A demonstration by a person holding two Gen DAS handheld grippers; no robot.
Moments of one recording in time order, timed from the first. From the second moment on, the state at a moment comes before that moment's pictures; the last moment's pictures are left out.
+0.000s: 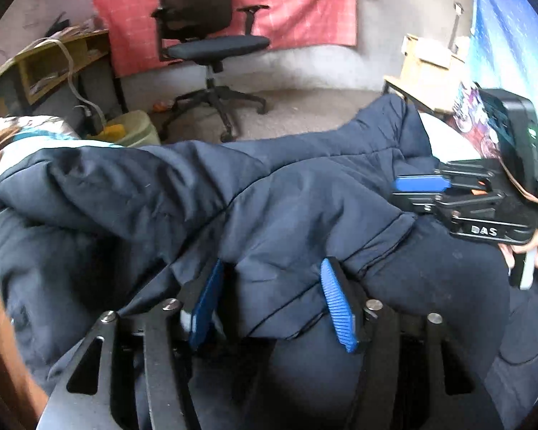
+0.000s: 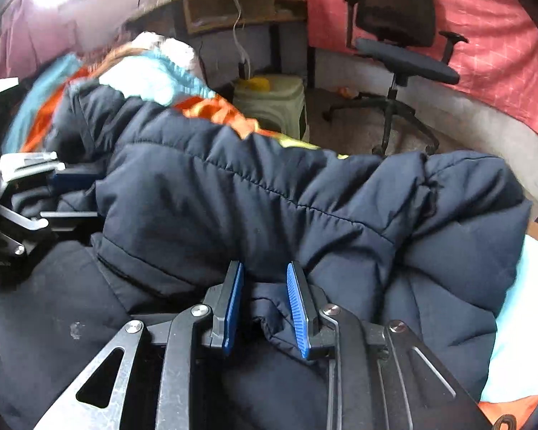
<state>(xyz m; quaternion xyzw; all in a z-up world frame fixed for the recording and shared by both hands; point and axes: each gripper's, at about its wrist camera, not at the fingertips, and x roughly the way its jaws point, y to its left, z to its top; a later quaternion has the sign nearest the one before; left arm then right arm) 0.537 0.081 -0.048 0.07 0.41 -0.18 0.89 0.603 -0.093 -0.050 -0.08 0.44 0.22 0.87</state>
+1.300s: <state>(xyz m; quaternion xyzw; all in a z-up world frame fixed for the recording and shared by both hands) 0.248 0.055 0.065 0.02 0.30 -0.12 0.95 0.304 -0.095 0.104 -0.01 0.35 0.15 0.92</state>
